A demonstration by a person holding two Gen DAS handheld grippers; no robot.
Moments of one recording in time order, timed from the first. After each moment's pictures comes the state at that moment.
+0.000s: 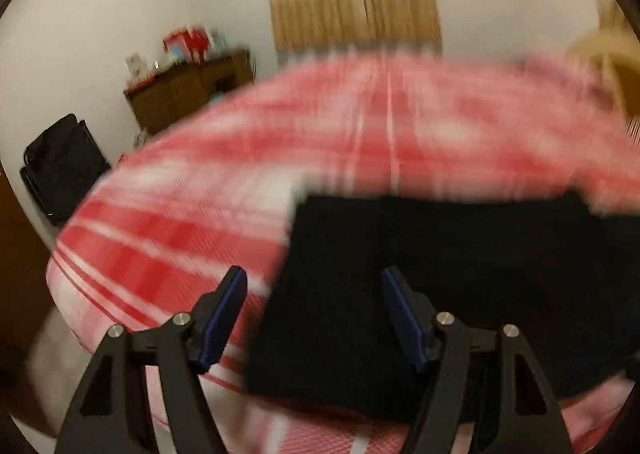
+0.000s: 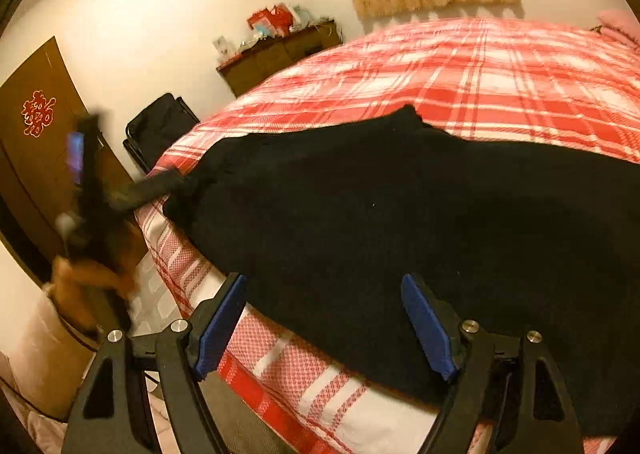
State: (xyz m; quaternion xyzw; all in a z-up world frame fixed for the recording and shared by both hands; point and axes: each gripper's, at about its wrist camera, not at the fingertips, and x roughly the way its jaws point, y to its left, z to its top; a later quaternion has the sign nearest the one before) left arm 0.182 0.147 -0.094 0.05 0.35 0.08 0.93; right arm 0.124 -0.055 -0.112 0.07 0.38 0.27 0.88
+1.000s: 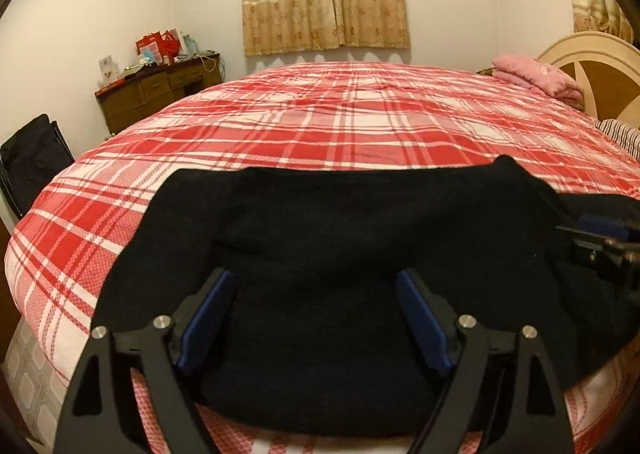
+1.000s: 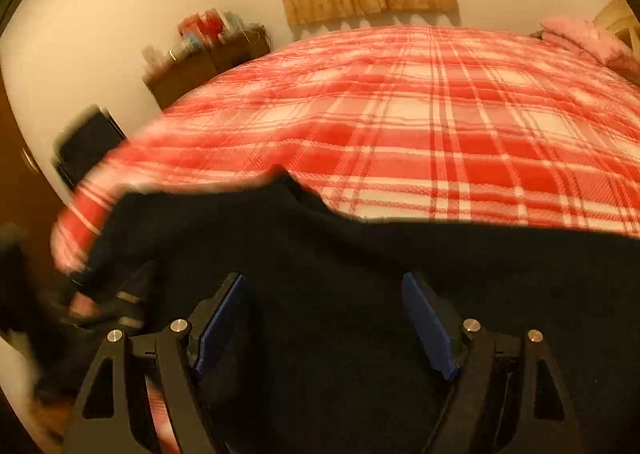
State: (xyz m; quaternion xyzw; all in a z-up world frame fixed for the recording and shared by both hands) left arm 0.162 0.083 -0.095 0.03 0.31 0.01 0.95; right arm 0.184 -0.074 -0.098 -0.01 0.37 0.12 0.92
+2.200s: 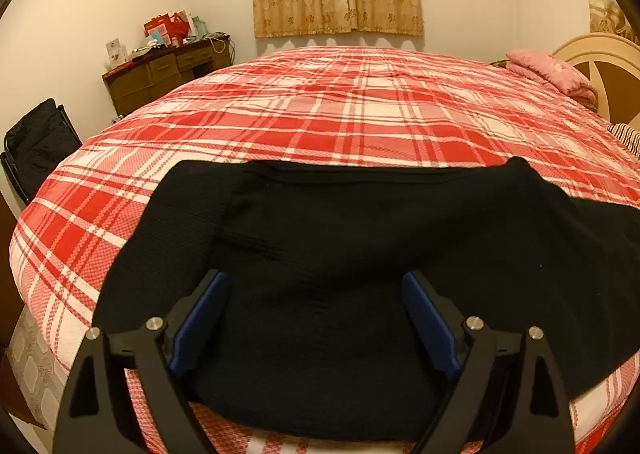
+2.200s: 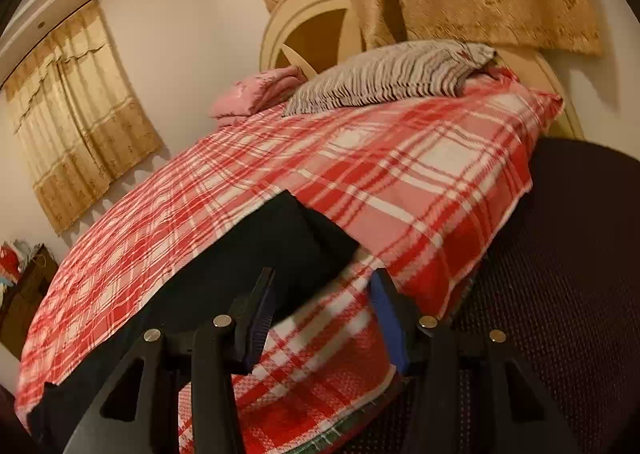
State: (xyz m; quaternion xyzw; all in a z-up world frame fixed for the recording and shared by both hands) left arm 0.173 0.081 -0.091 0.02 0.35 0.04 0.94; right arm -0.074 -0.496 -0.025 0.24 0.21 -0.33 0.89
